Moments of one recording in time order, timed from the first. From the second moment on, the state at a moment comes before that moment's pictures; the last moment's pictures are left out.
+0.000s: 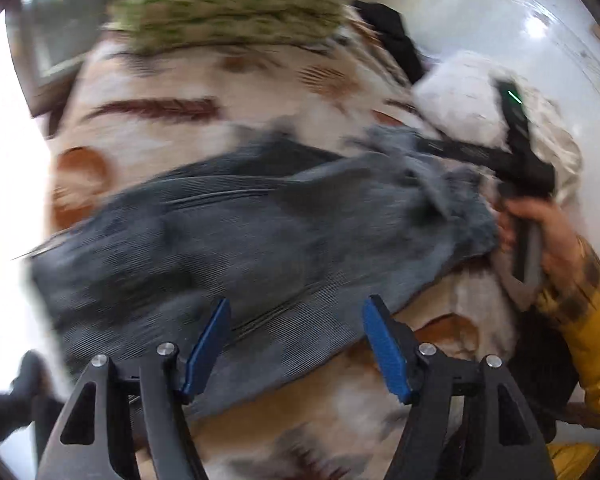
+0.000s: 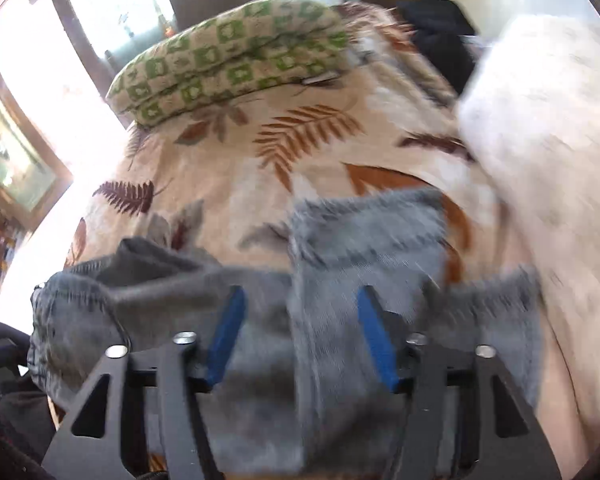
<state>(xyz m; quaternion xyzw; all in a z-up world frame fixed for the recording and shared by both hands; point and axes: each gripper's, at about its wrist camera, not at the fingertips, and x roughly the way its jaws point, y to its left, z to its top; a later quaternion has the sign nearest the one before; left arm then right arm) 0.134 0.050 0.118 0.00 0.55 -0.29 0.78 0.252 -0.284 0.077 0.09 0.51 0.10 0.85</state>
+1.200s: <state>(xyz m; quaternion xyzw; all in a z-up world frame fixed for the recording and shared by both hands) 0.088 -0.193 0.072 0.18 0.51 -0.48 0.69 0.173 -0.434 0.074 0.06 0.53 0.00 0.85</state>
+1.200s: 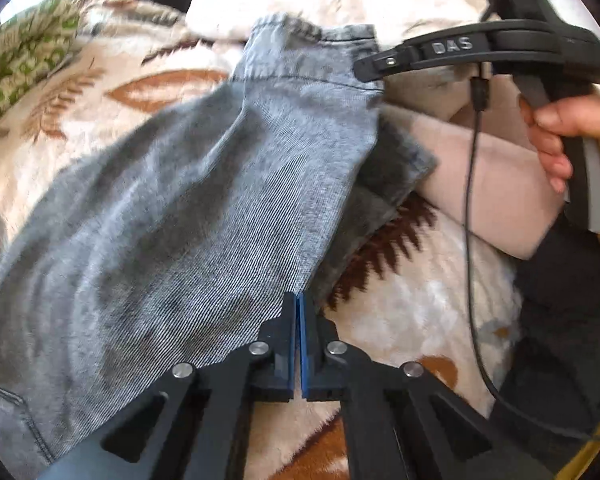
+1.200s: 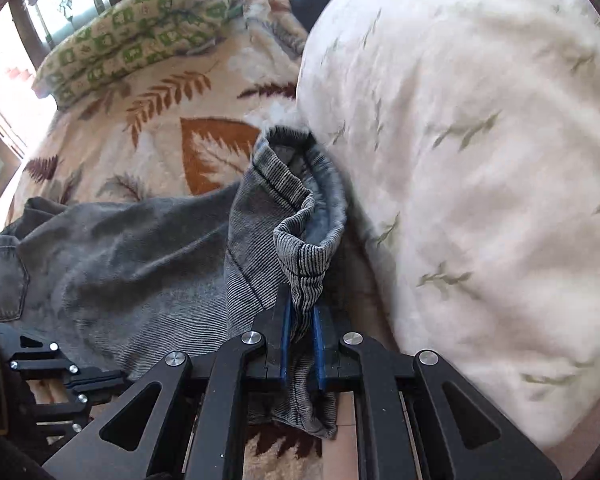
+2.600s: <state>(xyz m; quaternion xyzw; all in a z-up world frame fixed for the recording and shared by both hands) 0.304 -0.063 0.049 0.08 0.61 -0.11 0.78 0.181 -0.409 0.089 -0.01 0.51 -0.02 0.86</state>
